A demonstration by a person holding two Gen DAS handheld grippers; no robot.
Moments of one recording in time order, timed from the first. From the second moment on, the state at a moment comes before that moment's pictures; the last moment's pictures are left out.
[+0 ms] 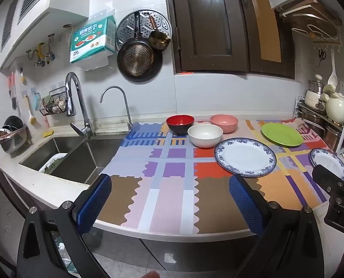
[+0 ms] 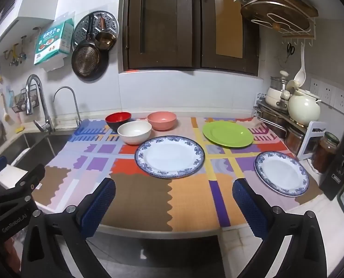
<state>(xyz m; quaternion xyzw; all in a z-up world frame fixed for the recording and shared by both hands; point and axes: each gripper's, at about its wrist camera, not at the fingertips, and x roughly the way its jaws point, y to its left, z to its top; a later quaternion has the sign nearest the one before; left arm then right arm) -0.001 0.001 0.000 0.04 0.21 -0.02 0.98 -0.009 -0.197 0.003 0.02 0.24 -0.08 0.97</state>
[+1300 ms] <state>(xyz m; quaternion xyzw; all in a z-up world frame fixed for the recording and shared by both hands) 0.009 0.005 0.015 0.06 0.18 -0.04 0.98 -0.004 -0.194 0.015 0.02 0.23 -0.09 0.97</state>
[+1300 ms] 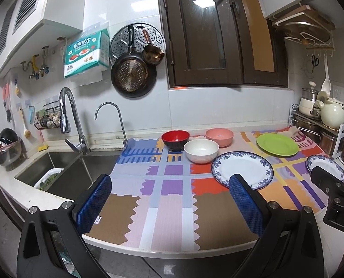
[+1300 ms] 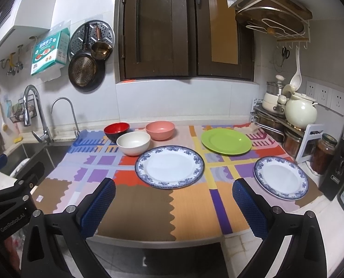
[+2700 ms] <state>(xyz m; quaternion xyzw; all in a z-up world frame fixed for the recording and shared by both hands) 0.022 0.004 0.014 0.05 0.19 -0.06 0.98 -0.002 -0.197 0.013 0.03 0.23 -0.10 0.97</state>
